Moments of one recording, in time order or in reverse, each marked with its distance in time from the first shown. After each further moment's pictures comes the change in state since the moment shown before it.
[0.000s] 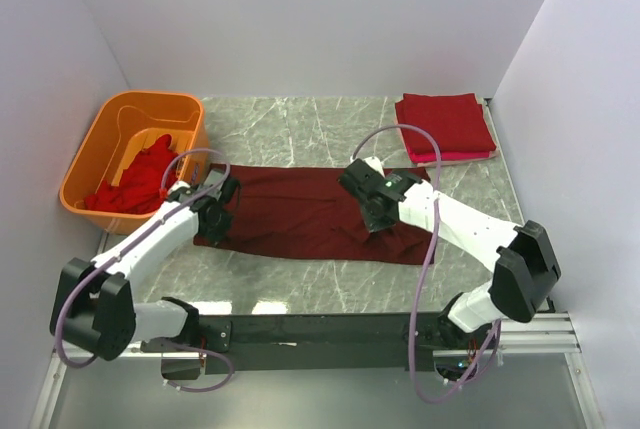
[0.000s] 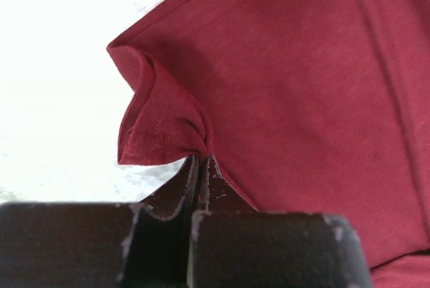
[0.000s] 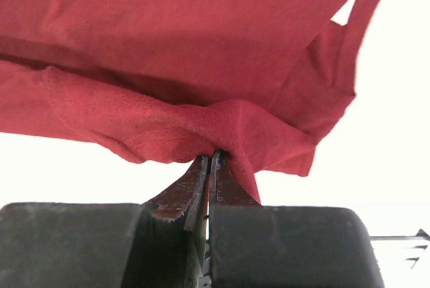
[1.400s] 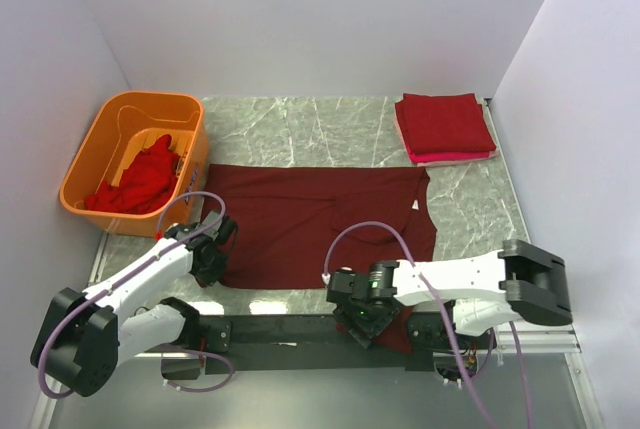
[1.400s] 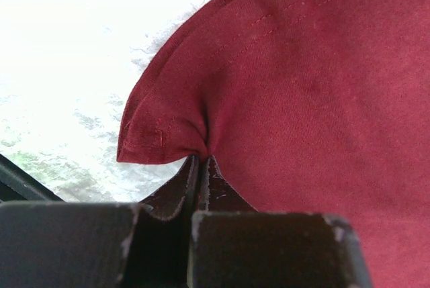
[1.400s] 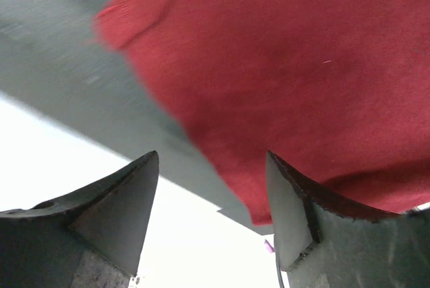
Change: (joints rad) left arm -0.072 -0.179 -0.295 -0.029 0.061 -0.131; right arm 0.587 -0.128 -0.454 0.144 -0.491 0.168
